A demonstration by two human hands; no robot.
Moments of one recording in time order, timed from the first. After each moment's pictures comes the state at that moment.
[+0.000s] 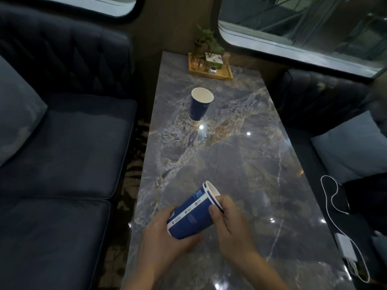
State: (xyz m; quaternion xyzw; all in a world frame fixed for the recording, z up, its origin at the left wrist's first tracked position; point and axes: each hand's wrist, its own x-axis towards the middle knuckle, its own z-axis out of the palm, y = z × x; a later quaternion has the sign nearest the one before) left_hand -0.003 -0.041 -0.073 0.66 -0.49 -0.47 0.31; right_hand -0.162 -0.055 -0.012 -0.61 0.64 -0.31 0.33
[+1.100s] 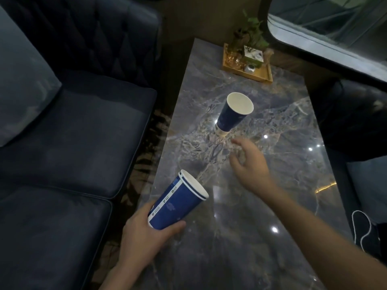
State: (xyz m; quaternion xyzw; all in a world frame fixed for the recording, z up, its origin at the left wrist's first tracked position) left_hand 0.050 -0.137 -0.133 0.72 -0.39 -0.44 0.37; right_hand -0.161 -0.310 -0.044 -0.75 0.59 -0.21 0.20
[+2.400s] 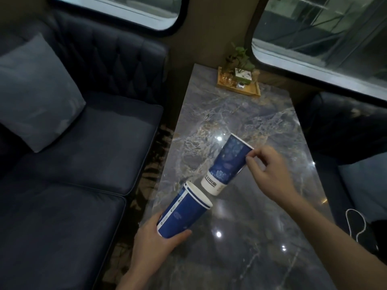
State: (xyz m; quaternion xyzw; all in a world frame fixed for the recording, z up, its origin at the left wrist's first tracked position) left_hand 0.032 -0.034 -0.089 0.71 -0.40 -0.44 0.37; right_hand -0.206 -0.204 0.034 -0.76 0.55 -0.31 0.14
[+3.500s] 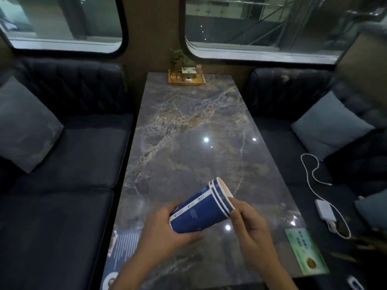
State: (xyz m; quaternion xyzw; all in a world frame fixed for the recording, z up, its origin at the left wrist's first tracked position) left_hand -0.107 0.137 0.020 0.61 -0.60 -0.44 0.27; right_hand -0.322 0.160 0.018 -0.59 0.55 -0.50 0.32
